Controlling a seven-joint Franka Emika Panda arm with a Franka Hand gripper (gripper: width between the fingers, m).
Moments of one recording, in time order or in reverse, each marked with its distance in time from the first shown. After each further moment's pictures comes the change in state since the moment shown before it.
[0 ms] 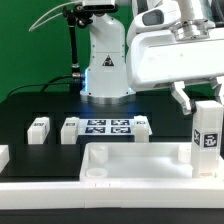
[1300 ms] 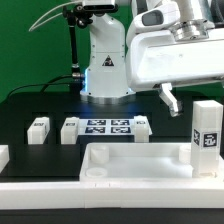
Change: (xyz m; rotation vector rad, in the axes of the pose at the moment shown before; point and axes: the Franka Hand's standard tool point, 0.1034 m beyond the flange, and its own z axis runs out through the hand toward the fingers) arm 0.007 0.004 -0.001 0.002 -0.029 0.007
